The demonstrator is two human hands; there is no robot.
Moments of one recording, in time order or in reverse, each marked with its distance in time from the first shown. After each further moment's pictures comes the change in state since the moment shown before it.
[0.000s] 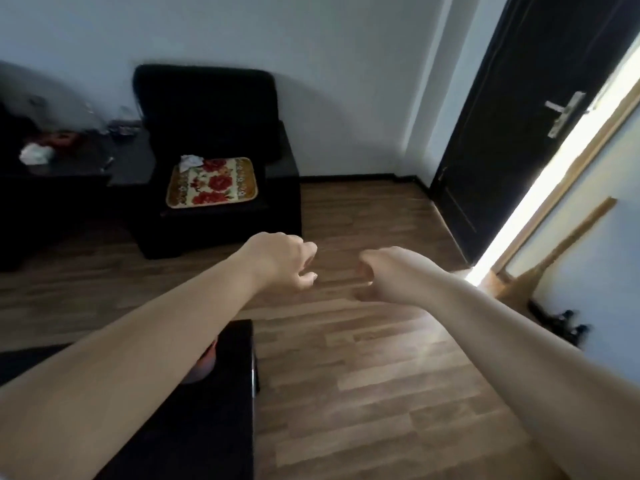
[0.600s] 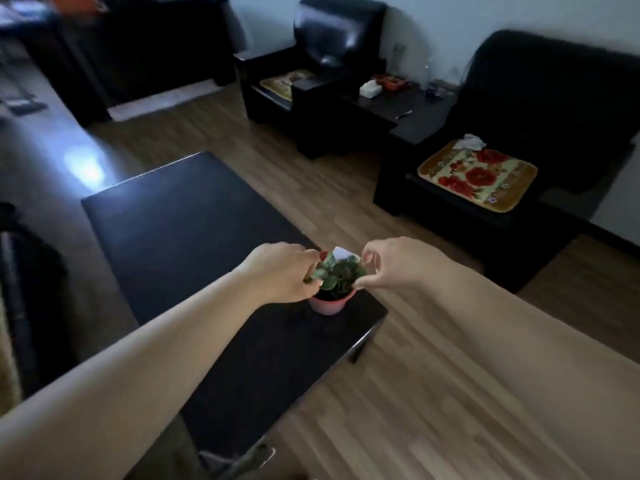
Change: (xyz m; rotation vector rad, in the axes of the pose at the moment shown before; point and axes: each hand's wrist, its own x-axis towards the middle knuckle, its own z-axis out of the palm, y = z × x) left_hand -0.093 -0.030 0.062 -0.202 -0.055 -1.061; right_hand 0.155 -0.123 0.019 -0.180 -0.284 -0.960
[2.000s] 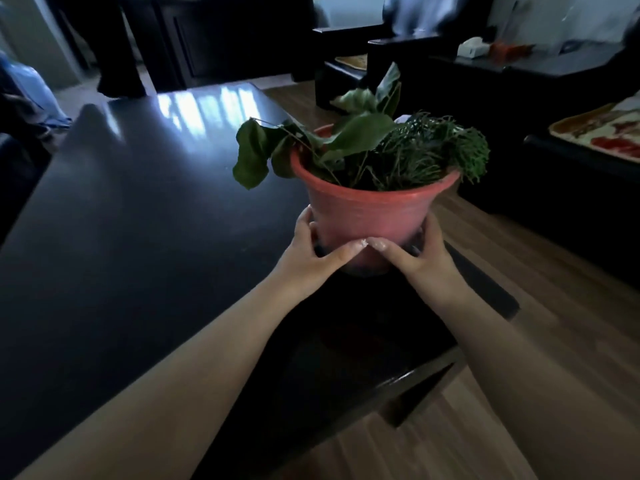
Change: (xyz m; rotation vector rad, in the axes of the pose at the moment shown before) left_hand 0.191 -0.053 0.460 -1.206 0.569 -0.399; right_hand 0.293 0.151 0.400 1.125 0.393 -0.354
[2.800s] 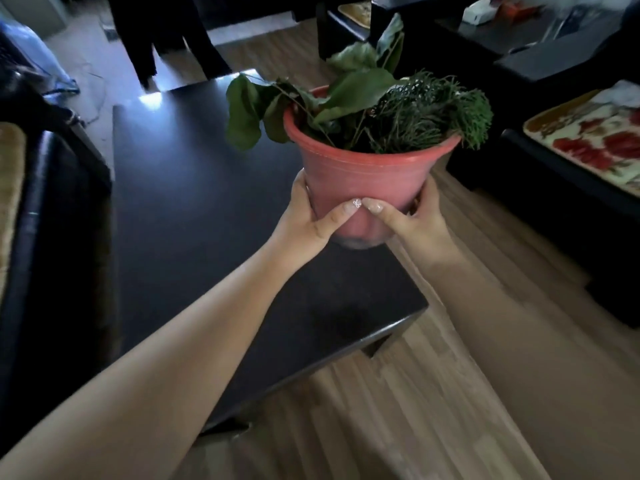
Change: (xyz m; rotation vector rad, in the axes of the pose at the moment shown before) left_hand -0.029 0.250 -0.055 -0.071 -0.008 0.014; right_hand 0.005 -0.246 -0.054 0.182 0.015 0.095
